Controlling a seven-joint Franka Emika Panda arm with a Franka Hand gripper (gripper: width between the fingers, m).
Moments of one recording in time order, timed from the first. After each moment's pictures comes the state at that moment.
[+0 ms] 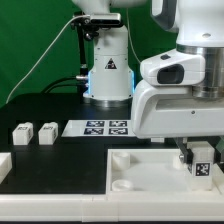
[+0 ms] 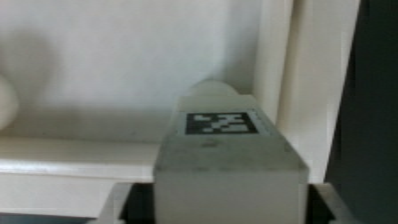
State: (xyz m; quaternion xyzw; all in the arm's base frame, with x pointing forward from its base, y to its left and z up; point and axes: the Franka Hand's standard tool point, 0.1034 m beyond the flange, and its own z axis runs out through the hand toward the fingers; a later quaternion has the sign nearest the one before) arm 0.645 0.113 0.070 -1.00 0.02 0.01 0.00
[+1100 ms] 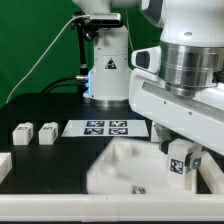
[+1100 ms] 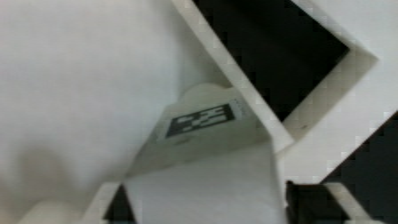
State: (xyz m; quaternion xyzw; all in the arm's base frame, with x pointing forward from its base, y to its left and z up) arm 0.639 0.082 0.072 -0.89 0.45 0.01 -0.04
